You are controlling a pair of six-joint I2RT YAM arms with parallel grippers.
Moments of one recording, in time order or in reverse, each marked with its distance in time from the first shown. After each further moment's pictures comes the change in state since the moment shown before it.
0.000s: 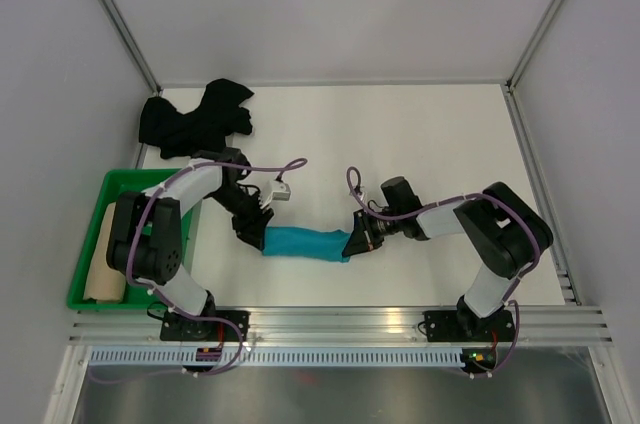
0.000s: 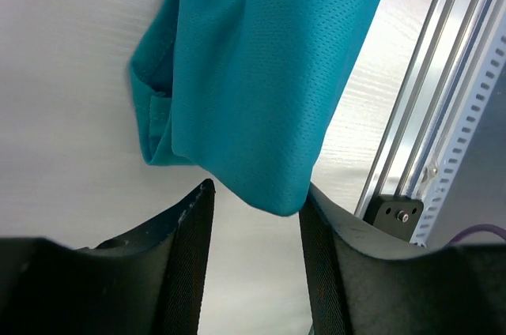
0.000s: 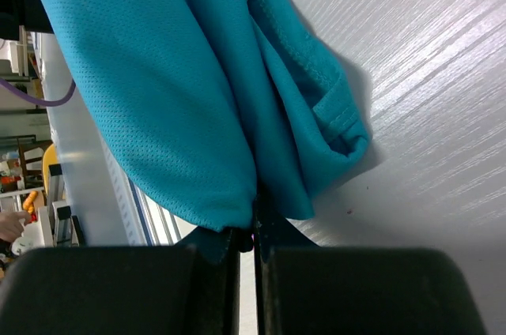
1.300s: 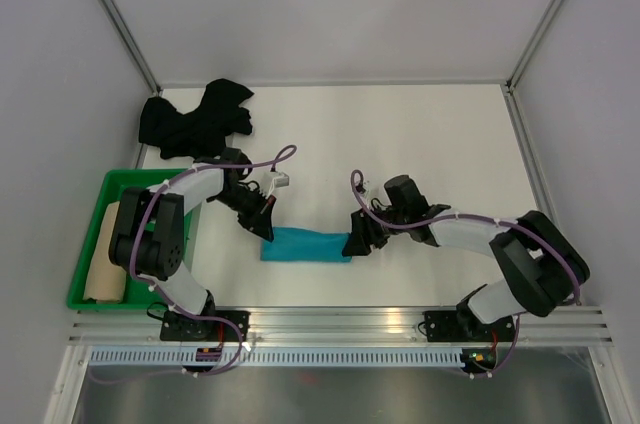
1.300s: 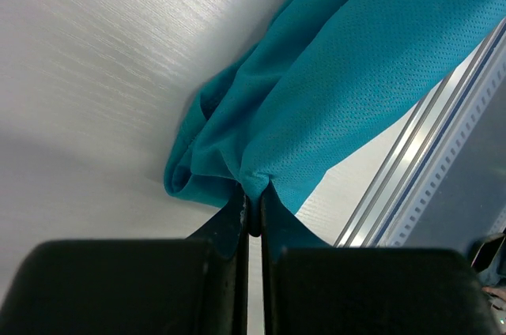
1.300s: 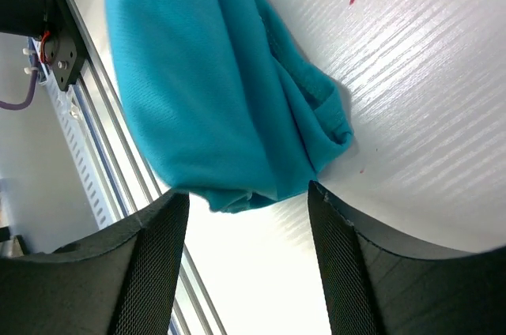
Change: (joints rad) left arm 0.022 0.026 -0.049 0.241 0.071 -0.417; right arm 0.039 -0.224 0.013 -0.217 0.178 -0.056
